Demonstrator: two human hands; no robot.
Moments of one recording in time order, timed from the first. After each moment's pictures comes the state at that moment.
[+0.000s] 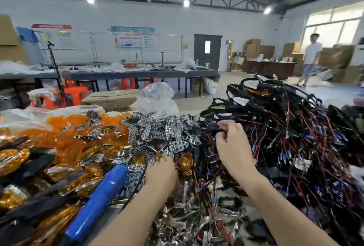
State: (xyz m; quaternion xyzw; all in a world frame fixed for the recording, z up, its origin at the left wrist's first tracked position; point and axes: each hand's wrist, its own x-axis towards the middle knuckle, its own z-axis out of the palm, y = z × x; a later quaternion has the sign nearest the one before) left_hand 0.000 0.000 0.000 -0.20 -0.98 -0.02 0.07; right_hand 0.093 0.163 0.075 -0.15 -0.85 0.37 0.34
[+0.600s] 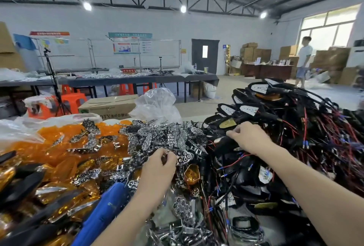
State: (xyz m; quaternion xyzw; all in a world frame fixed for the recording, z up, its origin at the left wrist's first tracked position) left_hand -0.012 -0.022 0.044 -0.19 -0.82 -0.53 0.06; right_hand 0.025 0.233 0.108 -0.26 -0.94 0.17 0.13
